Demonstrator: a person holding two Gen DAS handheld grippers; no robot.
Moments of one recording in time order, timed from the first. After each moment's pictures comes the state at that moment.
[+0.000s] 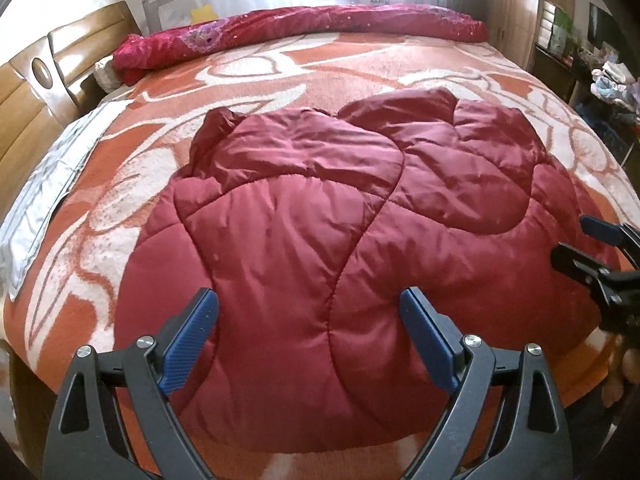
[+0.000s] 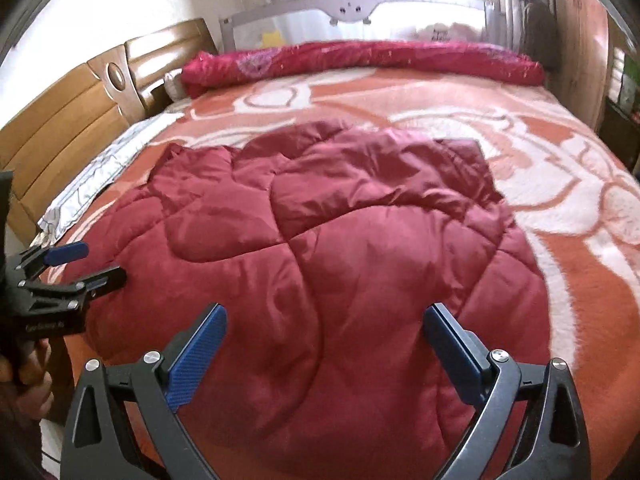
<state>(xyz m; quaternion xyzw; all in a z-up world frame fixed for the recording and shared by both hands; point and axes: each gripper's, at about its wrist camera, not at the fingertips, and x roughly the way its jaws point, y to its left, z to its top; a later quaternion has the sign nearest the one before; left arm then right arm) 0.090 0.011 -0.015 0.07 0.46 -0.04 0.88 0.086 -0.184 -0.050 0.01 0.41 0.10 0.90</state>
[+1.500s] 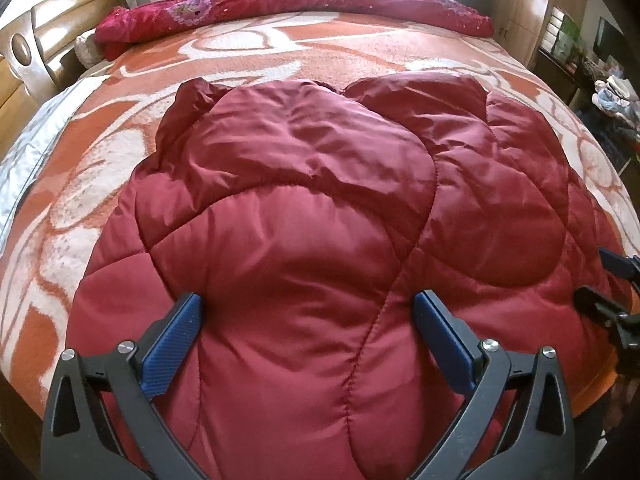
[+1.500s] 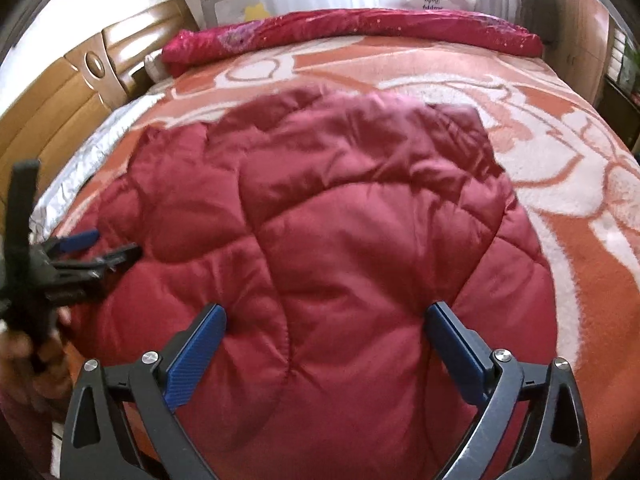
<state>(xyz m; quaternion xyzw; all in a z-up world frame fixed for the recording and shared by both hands) 0.142 0.019 -0.046 0.04 0.50 -0.06 0.87 0.102 -0.192 -0.066 0.02 0.46 0.09 0.88</state>
